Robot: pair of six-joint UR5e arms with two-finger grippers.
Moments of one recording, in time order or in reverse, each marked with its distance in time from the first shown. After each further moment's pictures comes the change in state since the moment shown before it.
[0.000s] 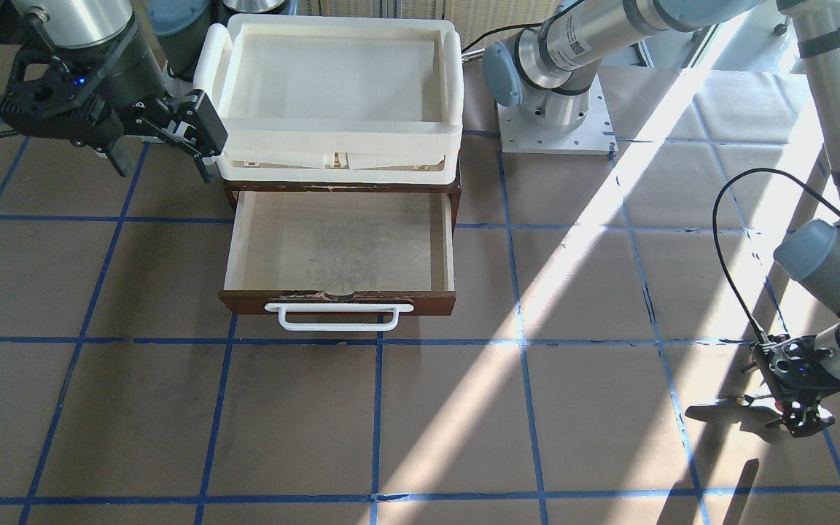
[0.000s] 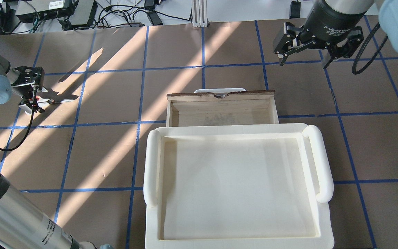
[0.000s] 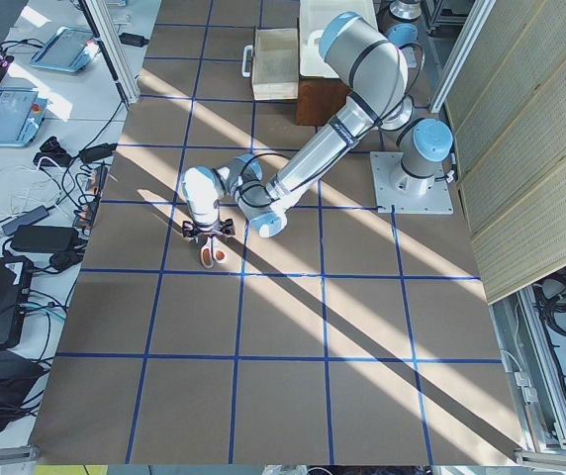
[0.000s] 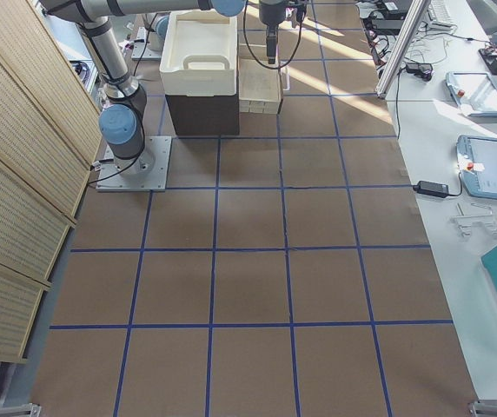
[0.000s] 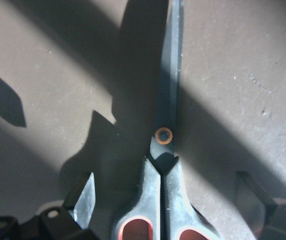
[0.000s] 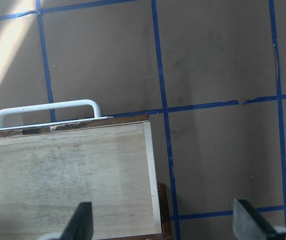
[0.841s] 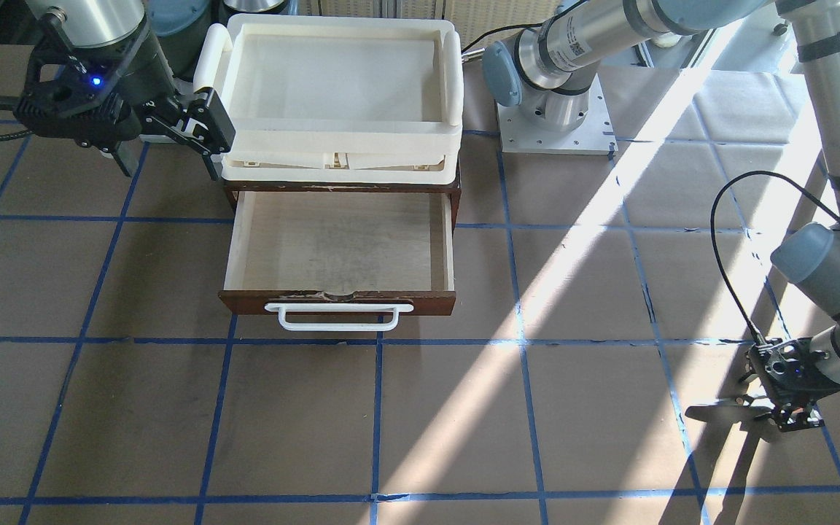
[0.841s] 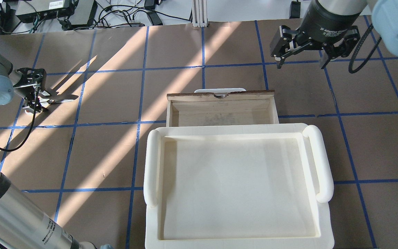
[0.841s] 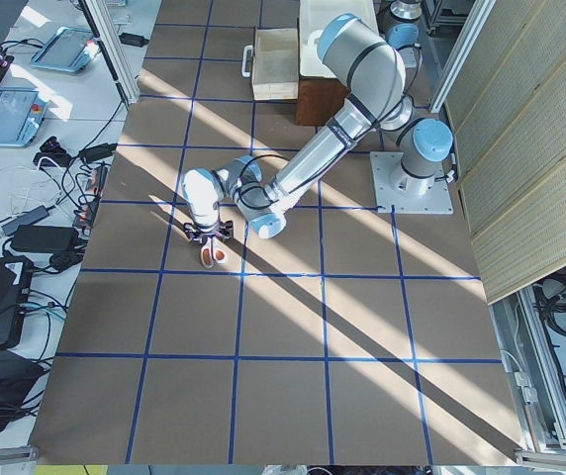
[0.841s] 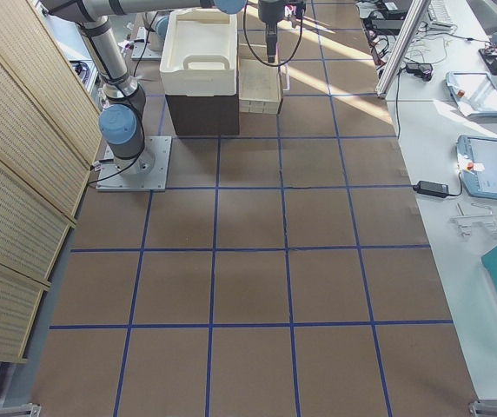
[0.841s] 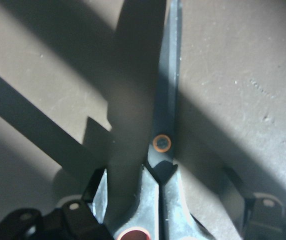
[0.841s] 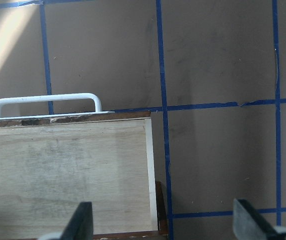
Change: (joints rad) left arm -0.002 -0.012 0.001 0.001 0.002 0.001; right arm 0.018 0.006 -0.006 0.004 -0.016 -0.043
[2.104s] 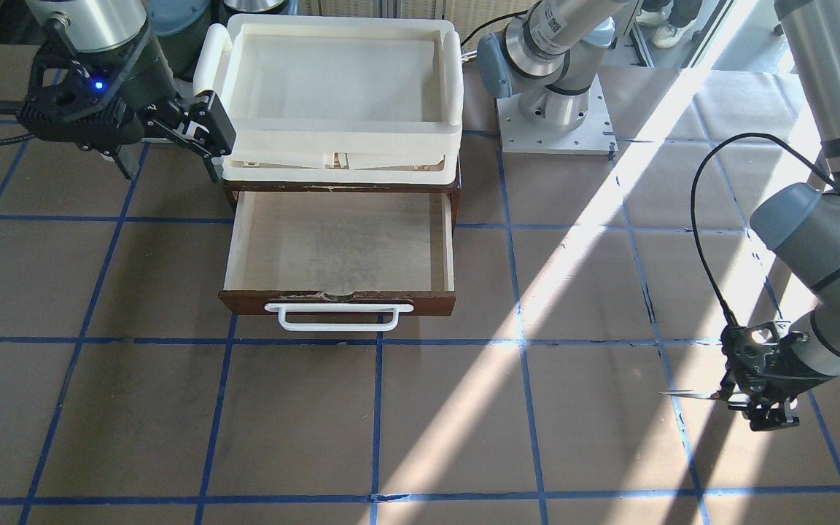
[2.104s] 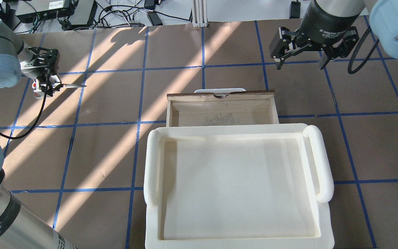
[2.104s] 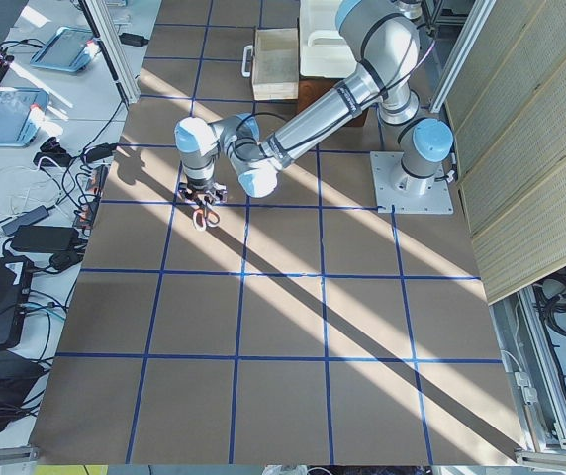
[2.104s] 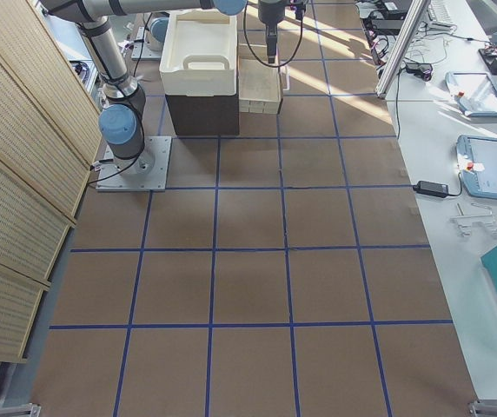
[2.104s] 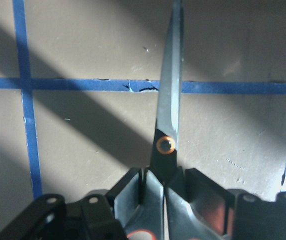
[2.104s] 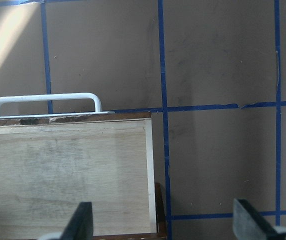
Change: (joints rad) left arm -0.165 0.166 0.005 -0.136 0.000 -0.071; right arm 0.001 0.000 0.007 -0.008 -0.004 -0.005
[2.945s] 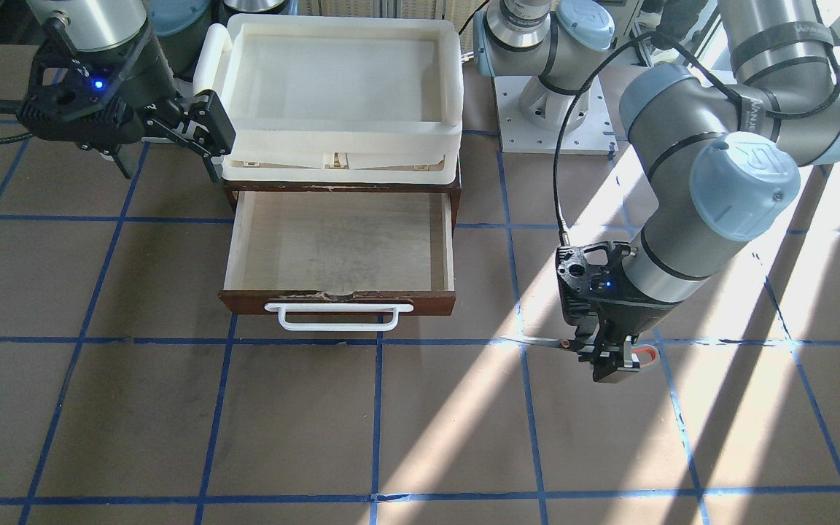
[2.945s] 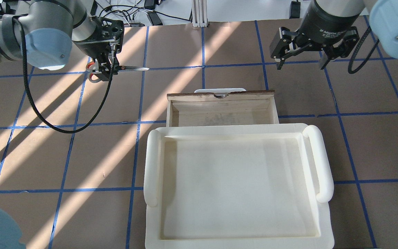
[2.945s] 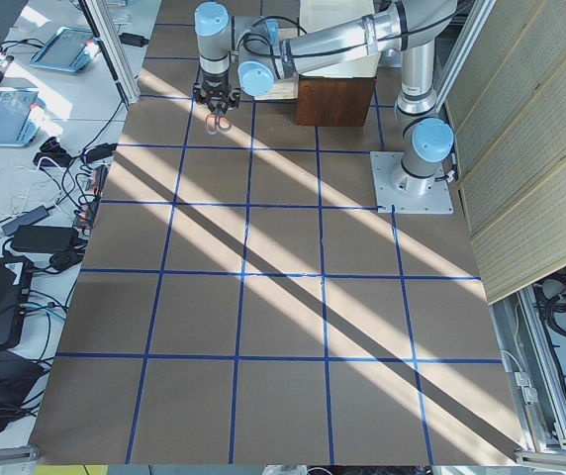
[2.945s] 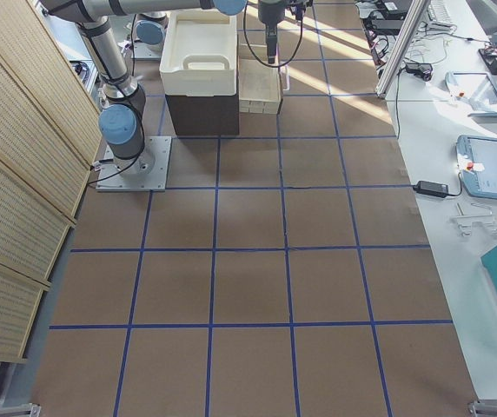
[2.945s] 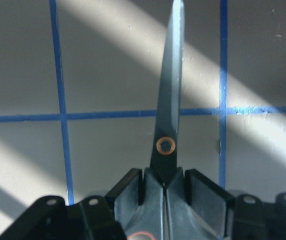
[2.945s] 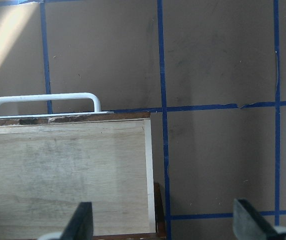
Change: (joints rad) left arm -0.365 0.198 -0.001 -0.169 -0.043 -0.330; right arm 0.000 0.000 0.000 0.001 -0.002 -0.001
